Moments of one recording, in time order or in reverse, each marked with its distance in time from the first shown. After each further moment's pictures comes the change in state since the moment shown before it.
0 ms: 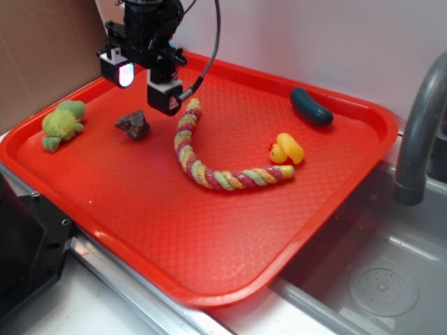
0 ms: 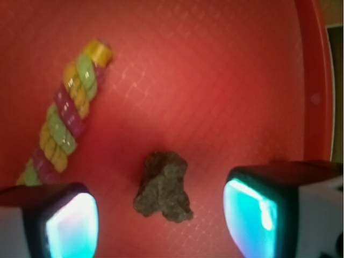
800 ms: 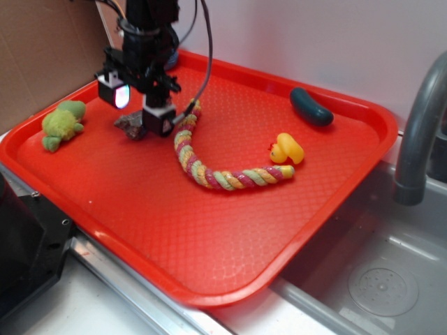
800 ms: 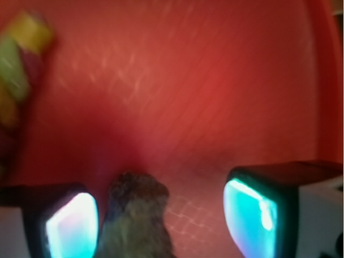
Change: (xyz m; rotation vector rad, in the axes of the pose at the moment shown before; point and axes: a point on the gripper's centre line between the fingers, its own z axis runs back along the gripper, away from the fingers) arm 0.008 0.013 -0.037 0.025 0.047 0.008
